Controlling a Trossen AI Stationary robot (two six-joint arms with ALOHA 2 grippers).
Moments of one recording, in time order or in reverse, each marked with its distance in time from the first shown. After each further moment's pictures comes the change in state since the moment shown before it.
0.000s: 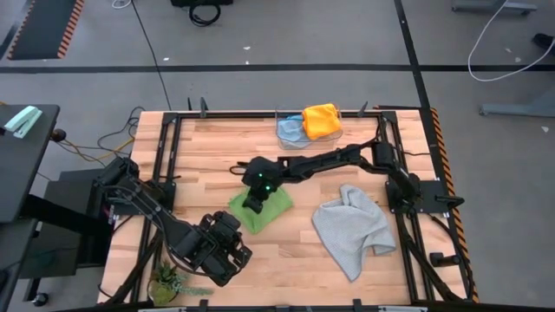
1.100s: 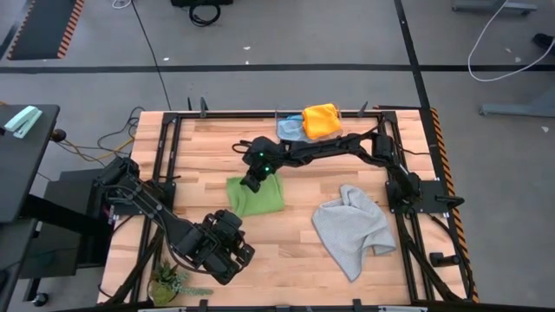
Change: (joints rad) left arm 0.017 0.000 0.000 0.033 -0.012 -0.004; right arm -0.125 0.002 0.023 0.035 0.026 -0.066
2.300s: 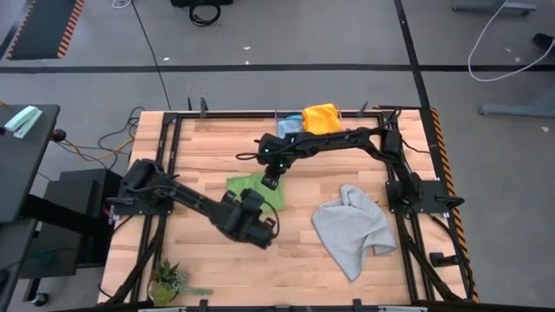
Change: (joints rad) left arm 0.260 0.181 -0.001 0.001 -0.032 0.226; right arm -0.047 -0.082 -0.006 -0.481 0.170 -0.243
